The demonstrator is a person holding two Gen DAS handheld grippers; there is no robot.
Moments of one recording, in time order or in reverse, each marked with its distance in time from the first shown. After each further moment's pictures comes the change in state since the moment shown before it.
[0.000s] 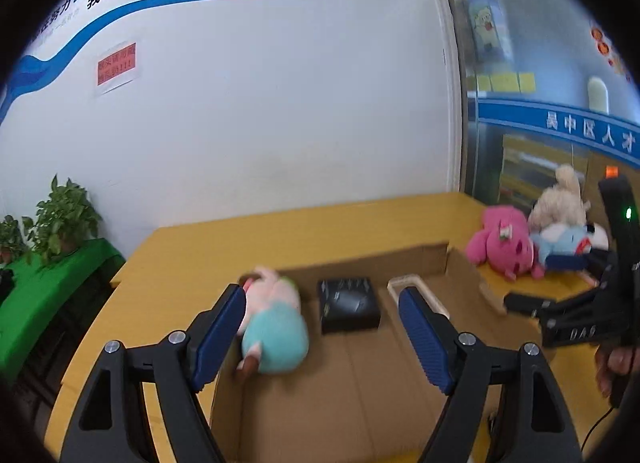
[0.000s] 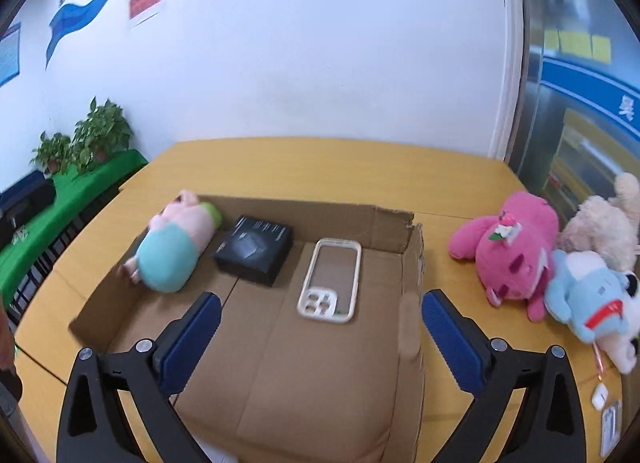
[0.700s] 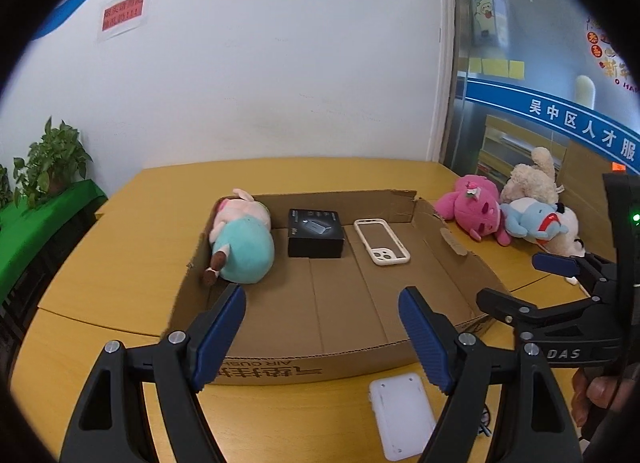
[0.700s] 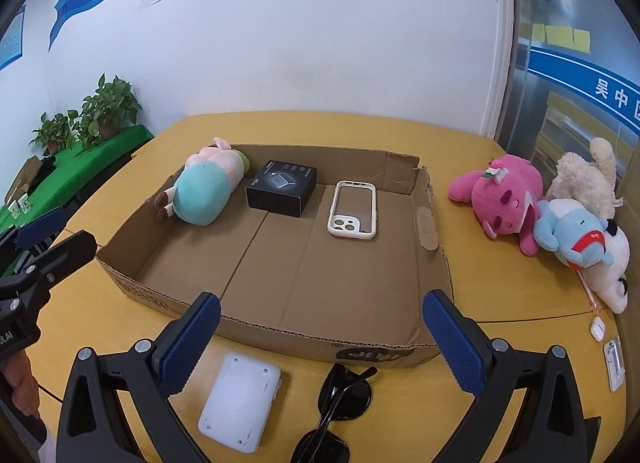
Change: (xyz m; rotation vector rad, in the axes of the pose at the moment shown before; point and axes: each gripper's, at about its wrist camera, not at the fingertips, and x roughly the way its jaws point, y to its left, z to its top) left arm -0.037 -0.022 -0.056 -0.113 0.110 -0.106; right arm -0.061 0.046 -0.078 0.005 0.034 -0.050
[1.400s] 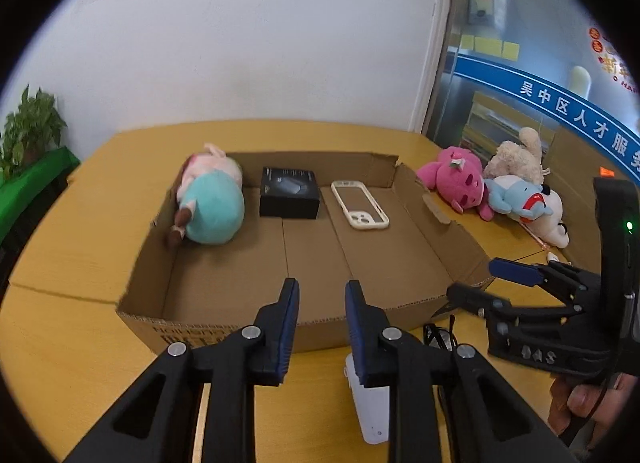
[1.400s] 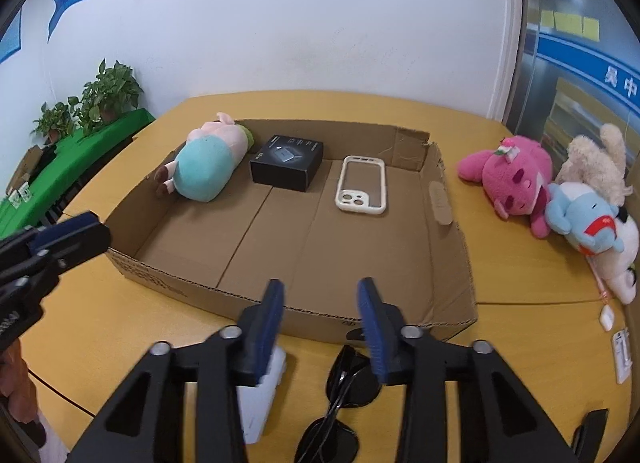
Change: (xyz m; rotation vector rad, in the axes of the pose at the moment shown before) left arm 0.029 0.000 -0.021 -0.051 0.136 -0.089; right arm 0.025 0.004 -0.020 0.028 0.081 0.071
